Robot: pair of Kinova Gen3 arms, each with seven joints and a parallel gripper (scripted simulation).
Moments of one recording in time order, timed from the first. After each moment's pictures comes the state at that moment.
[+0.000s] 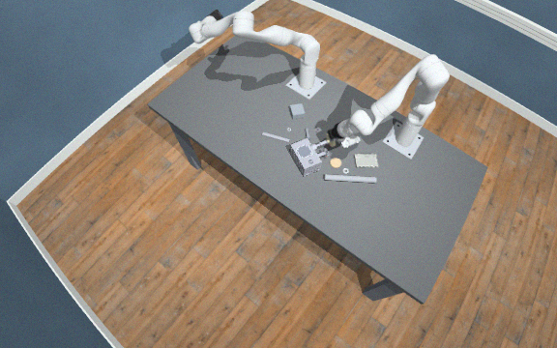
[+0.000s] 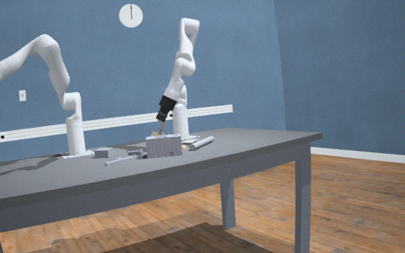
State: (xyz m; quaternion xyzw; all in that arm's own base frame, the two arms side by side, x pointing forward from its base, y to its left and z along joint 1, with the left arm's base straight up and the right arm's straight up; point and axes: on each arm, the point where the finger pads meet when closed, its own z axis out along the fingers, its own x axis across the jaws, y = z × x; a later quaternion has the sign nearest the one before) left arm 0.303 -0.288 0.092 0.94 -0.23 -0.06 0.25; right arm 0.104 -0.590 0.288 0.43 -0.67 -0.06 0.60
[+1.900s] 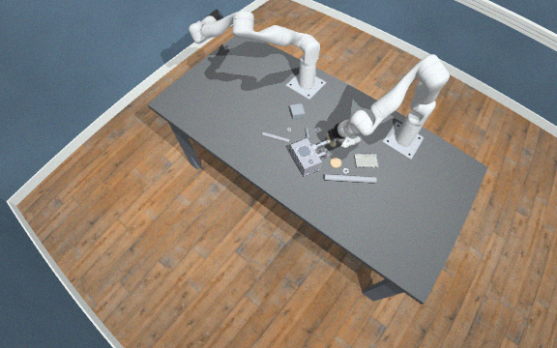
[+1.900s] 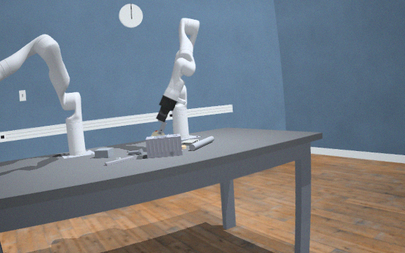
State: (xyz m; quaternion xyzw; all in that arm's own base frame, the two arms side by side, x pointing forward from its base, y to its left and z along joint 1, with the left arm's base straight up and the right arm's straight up) left arm 0.301 -0.286 0.092 0.94 -0.23 -0.06 0.25; right arm 0.104 -0.590 0.288 0.43 -0.67 -0.06 0.60
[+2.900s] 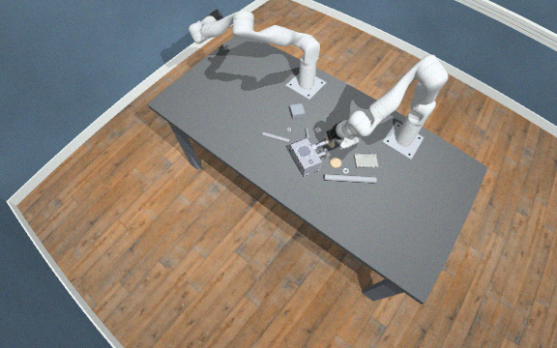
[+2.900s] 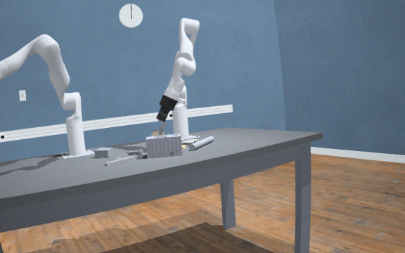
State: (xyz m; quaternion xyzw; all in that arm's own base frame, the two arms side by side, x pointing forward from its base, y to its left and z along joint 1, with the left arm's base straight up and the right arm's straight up) left arm 0.310 -0.289 0.093 0.94 -0.23 -0.06 0.25; right arm 0.104 -0.590 0.288 0.43 -0.67 -0.06 0.60
